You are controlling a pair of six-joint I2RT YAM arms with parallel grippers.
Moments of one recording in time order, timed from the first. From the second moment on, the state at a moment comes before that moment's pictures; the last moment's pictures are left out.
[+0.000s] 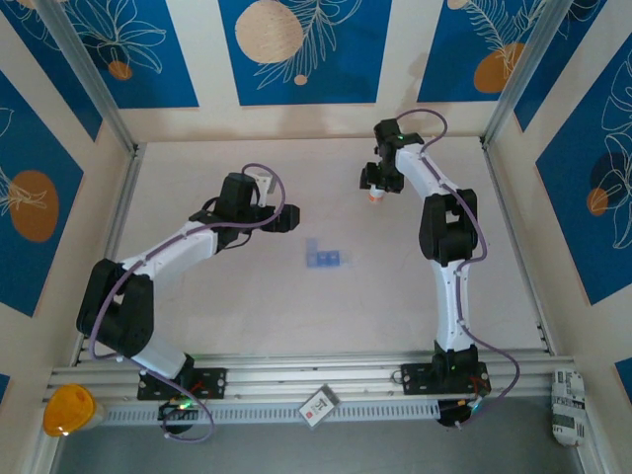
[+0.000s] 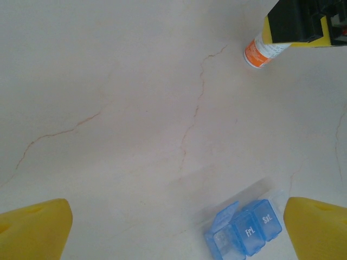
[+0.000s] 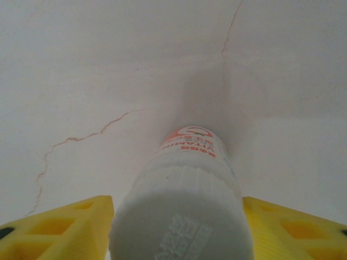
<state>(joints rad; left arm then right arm) -0.45 1.54 1.04 -0.18 0.21 -0.30 0.21 2.33 2.08 -1.01 -0.04 0.30</state>
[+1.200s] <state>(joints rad) -0.47 1.49 0.97 0.03 0.26 -0.05 0.34 1.90 1.84 -1.02 -0.25 0.28</state>
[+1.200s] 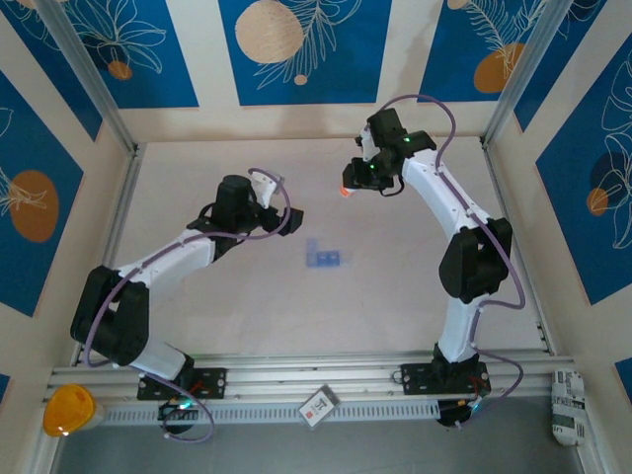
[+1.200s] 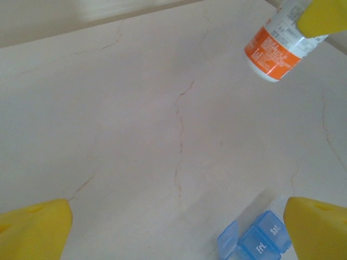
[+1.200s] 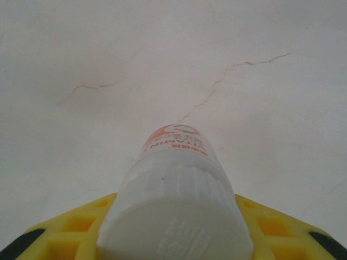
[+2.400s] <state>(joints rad) -0.62 1.54 0.78 0.59 0.52 0.13 0.48 1.63 1.56 -1.01 -0.61 0.27</state>
